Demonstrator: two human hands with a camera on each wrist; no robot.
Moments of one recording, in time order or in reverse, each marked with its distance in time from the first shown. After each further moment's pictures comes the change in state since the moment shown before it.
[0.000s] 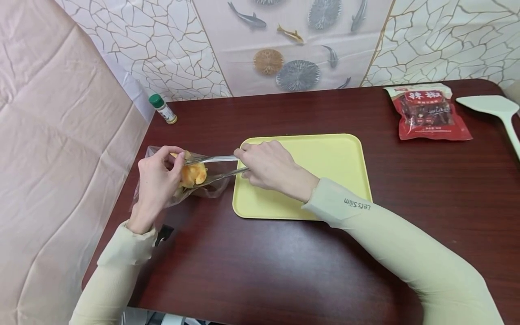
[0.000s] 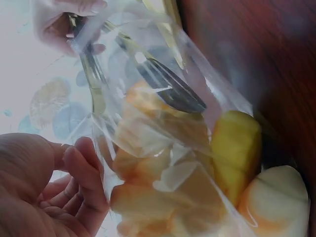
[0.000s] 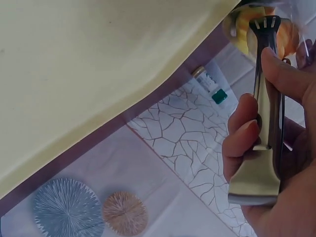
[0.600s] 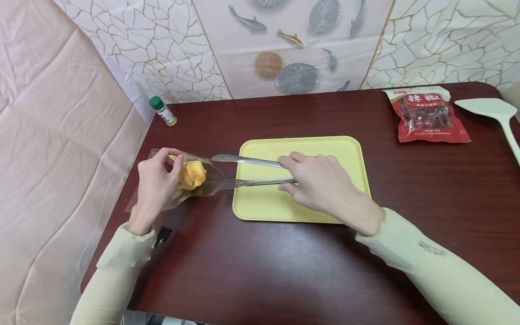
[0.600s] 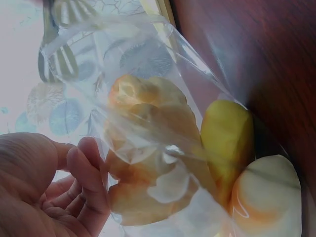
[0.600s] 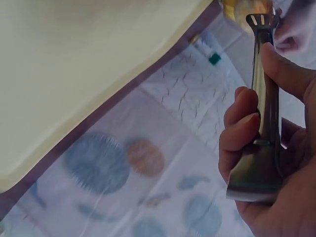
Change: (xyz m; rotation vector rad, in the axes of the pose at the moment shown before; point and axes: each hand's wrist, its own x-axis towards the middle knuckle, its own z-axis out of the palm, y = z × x) left_hand -0.002 -0.008 0.000 0.043 -0.039 -0.038; right_hand -0.090 0.019 -0.034 0.033 0.090 0.170
